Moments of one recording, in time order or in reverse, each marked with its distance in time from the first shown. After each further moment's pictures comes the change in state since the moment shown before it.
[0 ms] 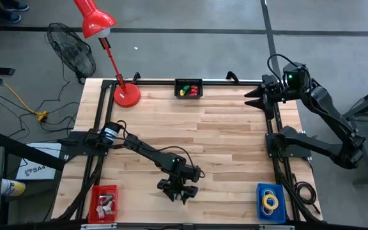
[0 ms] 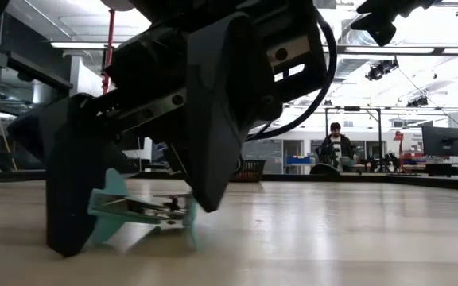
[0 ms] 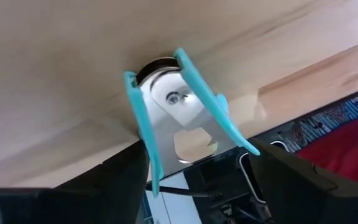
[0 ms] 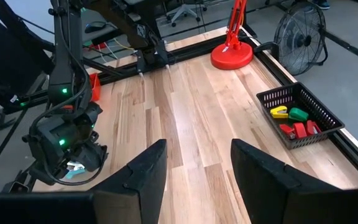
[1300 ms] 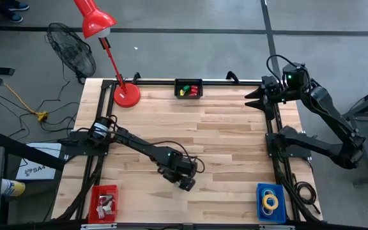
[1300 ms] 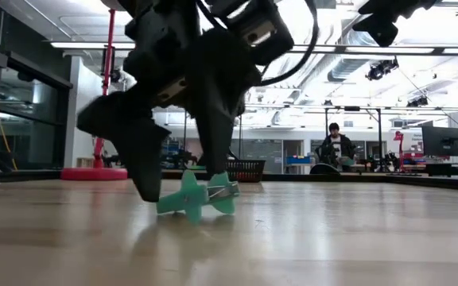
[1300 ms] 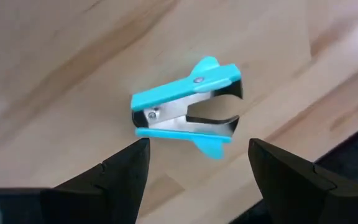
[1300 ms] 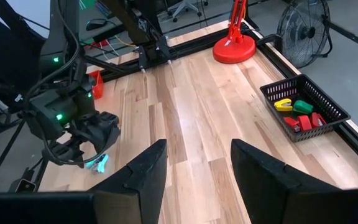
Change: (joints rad) left arm -0.004 -0.143 -0.001 -0.226 -0.364 0.276; right arm 0.000 0.000 0.000 -0.027 -0.005 0.008
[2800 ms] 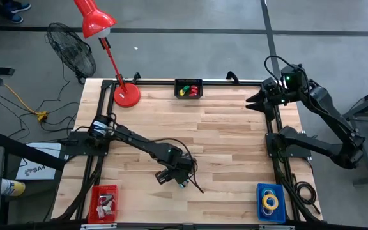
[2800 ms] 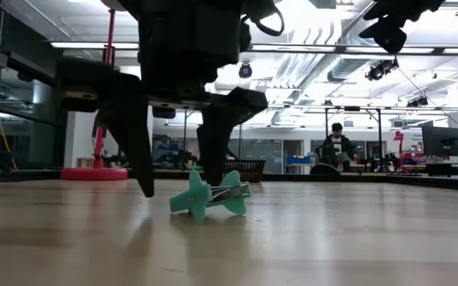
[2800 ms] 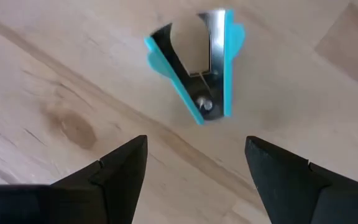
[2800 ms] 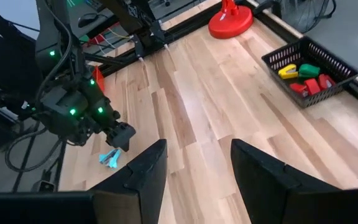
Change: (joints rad) left arm 0.036 -0.016 -0.002 -0.115 -0.195 2.063; right arm 0.000 0.001 0.000 -0.087 0.020 0.086
